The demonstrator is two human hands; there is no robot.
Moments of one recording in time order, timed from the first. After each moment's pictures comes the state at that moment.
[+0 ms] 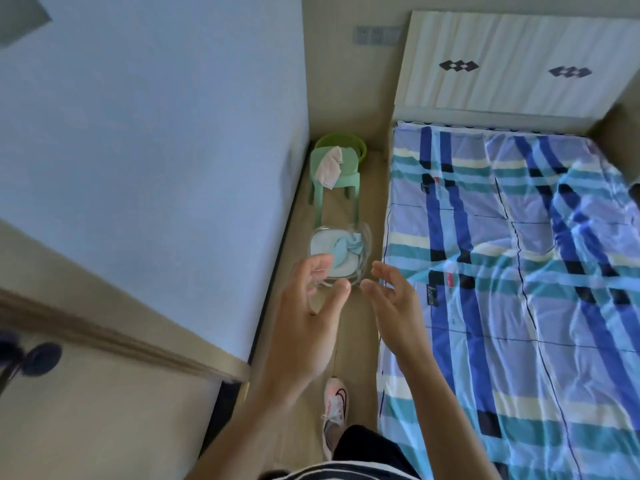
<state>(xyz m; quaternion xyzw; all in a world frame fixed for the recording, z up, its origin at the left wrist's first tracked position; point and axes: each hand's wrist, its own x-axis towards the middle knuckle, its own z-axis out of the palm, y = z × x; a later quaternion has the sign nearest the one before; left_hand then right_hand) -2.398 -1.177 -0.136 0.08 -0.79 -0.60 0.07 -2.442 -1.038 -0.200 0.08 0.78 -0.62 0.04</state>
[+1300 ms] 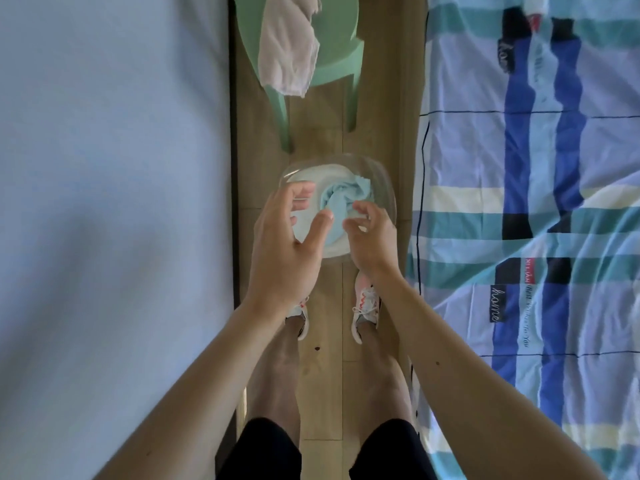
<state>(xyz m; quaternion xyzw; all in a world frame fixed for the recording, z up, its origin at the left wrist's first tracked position) -2.969 -1.235 -0.489 0.13 -0.84 -0.51 -0.12 -2.968 -1.098 -0.595 0.27 0.81 -0.49 0.19</state>
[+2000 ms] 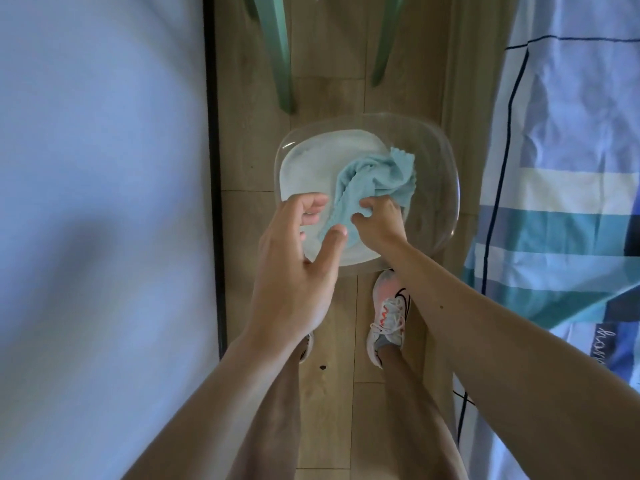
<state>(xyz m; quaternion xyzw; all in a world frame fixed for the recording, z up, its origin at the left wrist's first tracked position) -2.975 -1.254 -0.689 0.16 -0.83 -0.51 -0.17 -3.010 -1.108 -0.857 0.24 0.85 -0.32 0.35</state>
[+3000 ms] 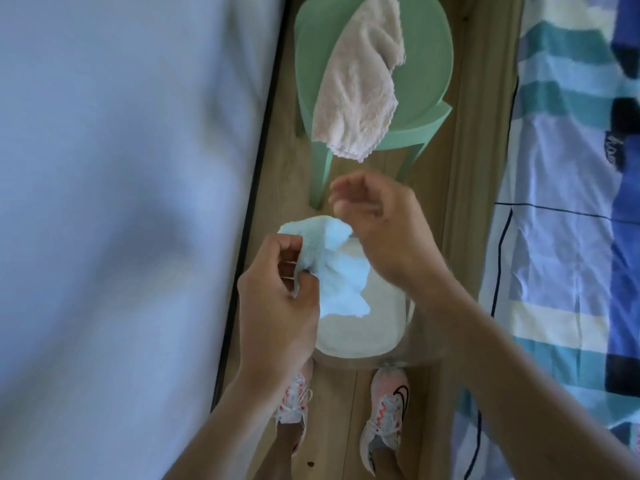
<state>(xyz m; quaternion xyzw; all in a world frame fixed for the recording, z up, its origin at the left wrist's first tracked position) -3.057 -1.296 -0.631 0.23 -0.82 -0.52 -0.02 -3.148 -1.169 -0.638 0.03 0.82 -0.54 0.20</state>
